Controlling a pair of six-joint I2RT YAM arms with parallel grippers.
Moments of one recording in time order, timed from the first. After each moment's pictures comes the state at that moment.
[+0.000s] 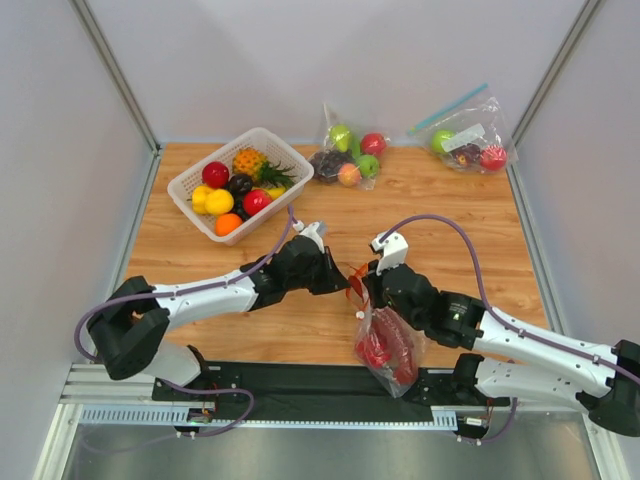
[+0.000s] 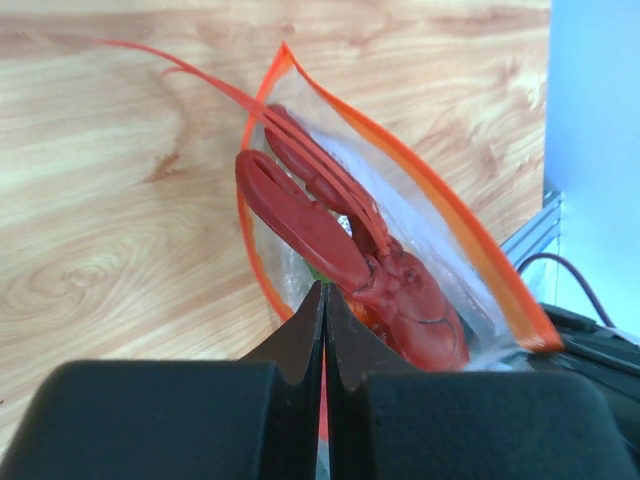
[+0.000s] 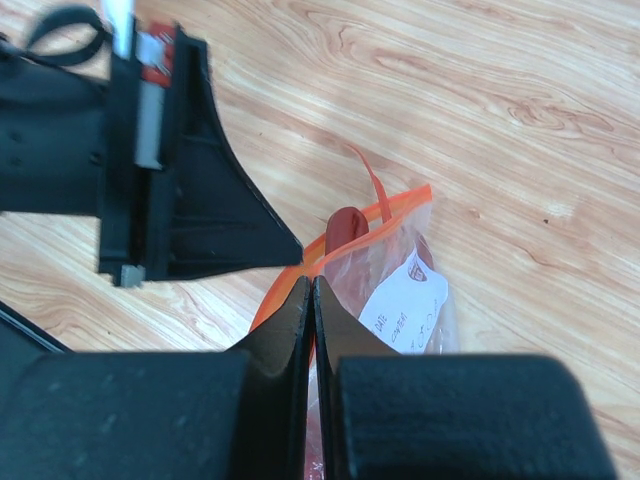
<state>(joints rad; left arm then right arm) -0.92 1.46 0.79 0.06 0.08 -0.95 1.09 0.91 0.71 -0.32 0.49 0.41</state>
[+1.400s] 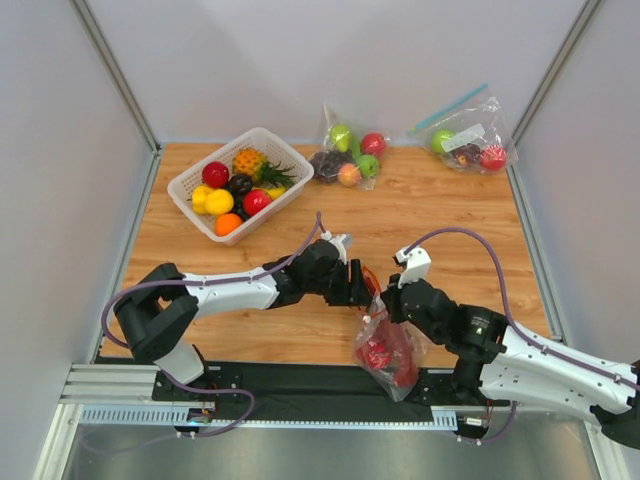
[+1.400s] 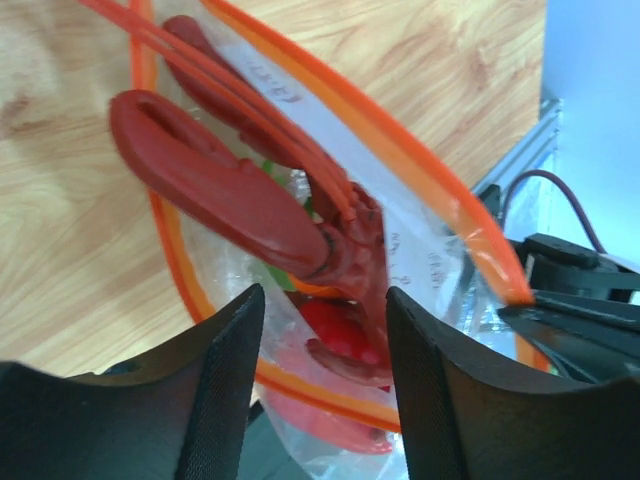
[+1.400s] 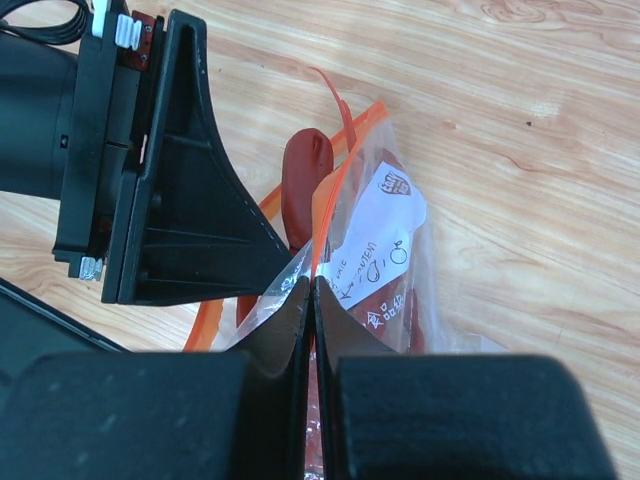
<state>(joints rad) -0.98 1.58 0.87 0.06 0.23 -0.94 1.10 0.72 0.60 -0.49 0.50 0.55</state>
